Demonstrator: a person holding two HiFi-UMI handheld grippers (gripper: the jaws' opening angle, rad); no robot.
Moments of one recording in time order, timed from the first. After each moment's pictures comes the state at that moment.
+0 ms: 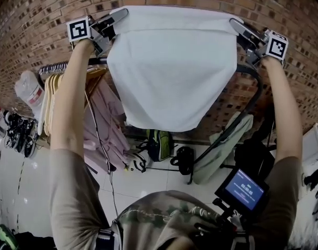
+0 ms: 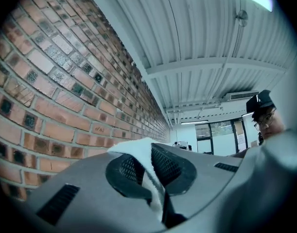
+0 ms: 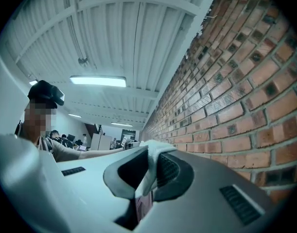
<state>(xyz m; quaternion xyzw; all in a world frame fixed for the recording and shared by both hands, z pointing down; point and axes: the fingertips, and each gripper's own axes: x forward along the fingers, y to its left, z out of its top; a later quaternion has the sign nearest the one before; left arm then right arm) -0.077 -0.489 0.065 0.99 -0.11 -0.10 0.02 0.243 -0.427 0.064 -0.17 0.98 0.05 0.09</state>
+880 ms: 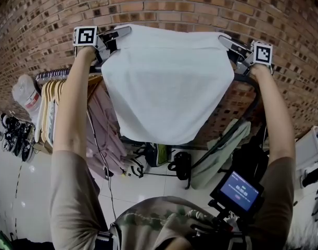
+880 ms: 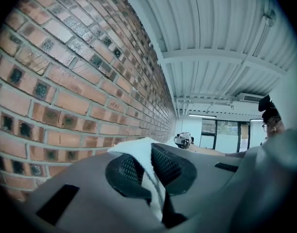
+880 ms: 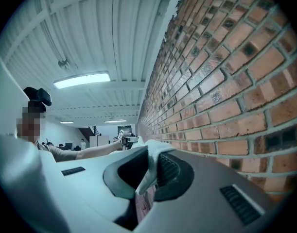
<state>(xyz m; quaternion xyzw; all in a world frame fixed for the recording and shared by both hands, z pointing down) -0.071 -0.532 0.121 0.98 -0.14 -0.03 0.13 0.238 -0.482 0.121 -0.19 0.98 -0.05 0.04</state>
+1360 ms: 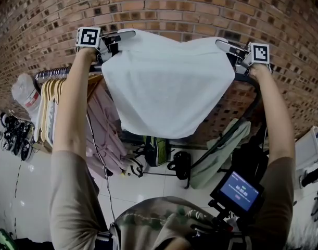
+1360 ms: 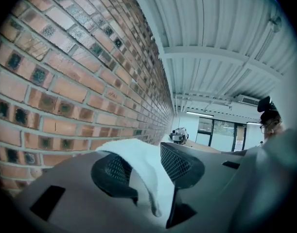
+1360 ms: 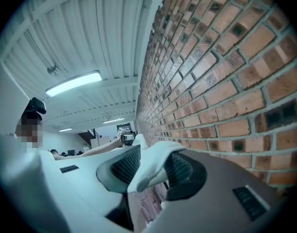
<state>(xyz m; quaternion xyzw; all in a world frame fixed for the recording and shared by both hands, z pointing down) -0.061 -0.525 0.142 0.98 -0.11 0.00 0.15 0.226 -0.485 0.143 -0.18 0.98 -0.11 0.02</state>
